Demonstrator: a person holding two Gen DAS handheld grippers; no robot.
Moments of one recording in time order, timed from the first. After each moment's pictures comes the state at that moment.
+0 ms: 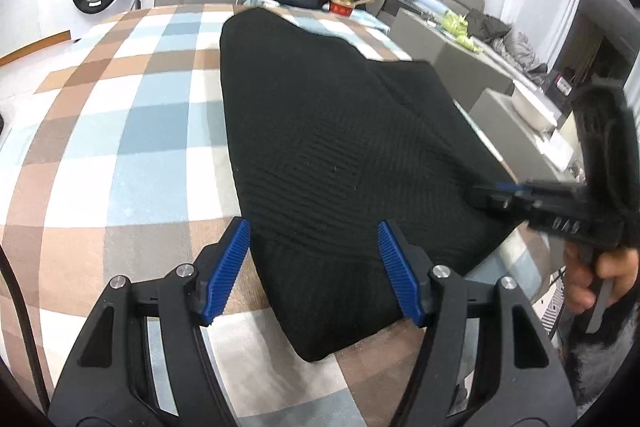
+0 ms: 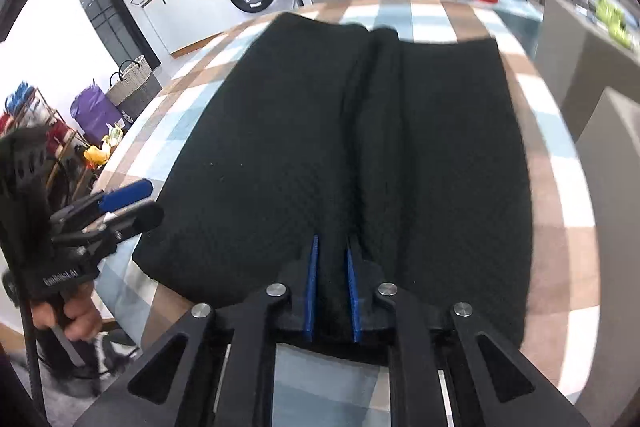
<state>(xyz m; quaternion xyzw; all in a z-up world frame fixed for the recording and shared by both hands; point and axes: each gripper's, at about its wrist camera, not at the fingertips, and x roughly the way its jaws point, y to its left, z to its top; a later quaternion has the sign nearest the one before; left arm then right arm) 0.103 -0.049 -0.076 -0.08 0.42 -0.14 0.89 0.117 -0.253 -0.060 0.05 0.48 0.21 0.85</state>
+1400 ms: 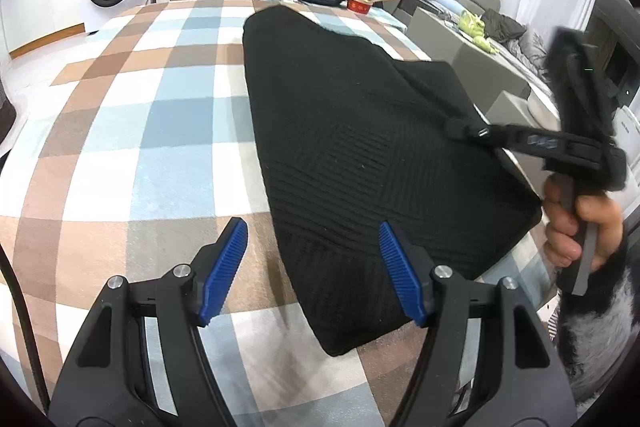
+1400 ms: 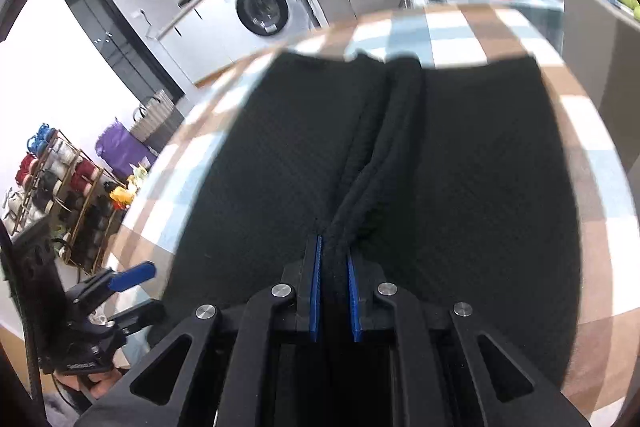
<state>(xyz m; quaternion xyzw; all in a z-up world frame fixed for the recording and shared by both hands) 0.104 -0.035 -0.071 -0.09 0.42 -0.11 0.90 0.177 -0.253 -0.046 0.10 0.42 0.25 0.86</state>
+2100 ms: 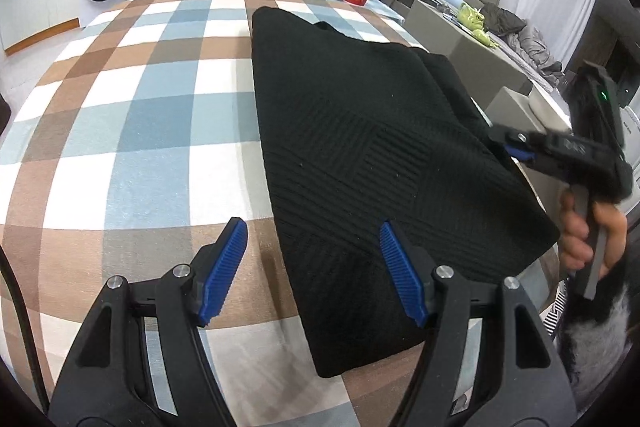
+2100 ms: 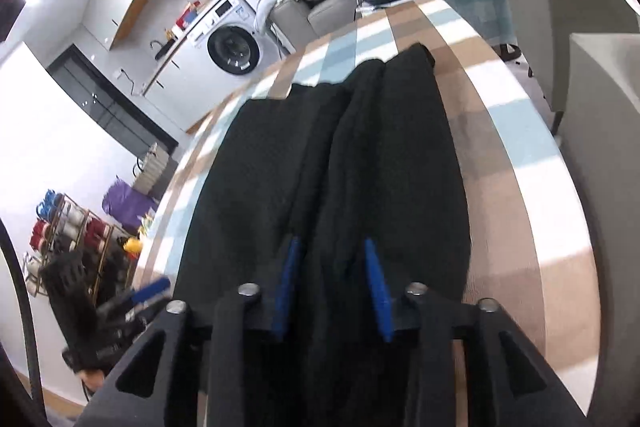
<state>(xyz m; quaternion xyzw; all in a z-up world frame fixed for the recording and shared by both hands) 0.120 -0.055 -0.079 -0.09 0.44 -0.12 0.89 0.183 -0.332 -0.072 0.21 0.45 0.21 0.84</state>
